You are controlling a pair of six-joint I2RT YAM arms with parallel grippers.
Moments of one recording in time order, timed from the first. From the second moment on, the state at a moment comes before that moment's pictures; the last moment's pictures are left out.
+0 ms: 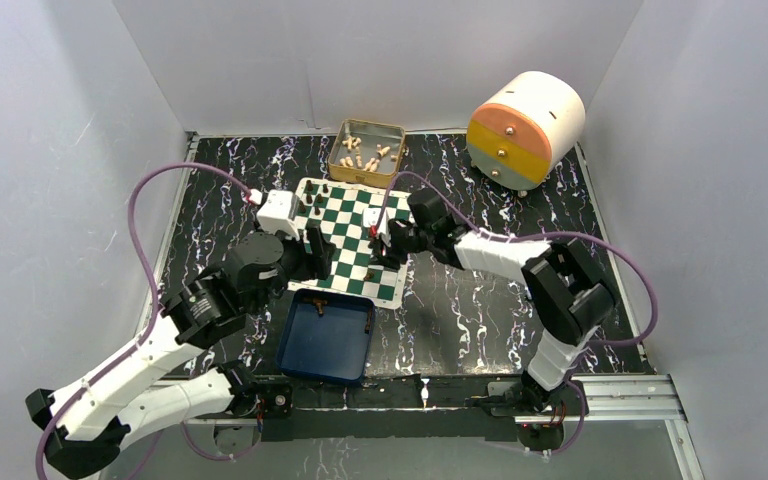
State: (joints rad) left arm -0.91 0.82 0.98 -0.57 -0.47 -0.42; right arm 0.72 1.69 0.95 0.18 -0.66 -0.56
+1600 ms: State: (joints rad) left arm -0.91 0.70 0.95 -0.56 -0.49 -0.37; right arm 0.69 2.06 1.39 -0.50 -0.83 -1.08
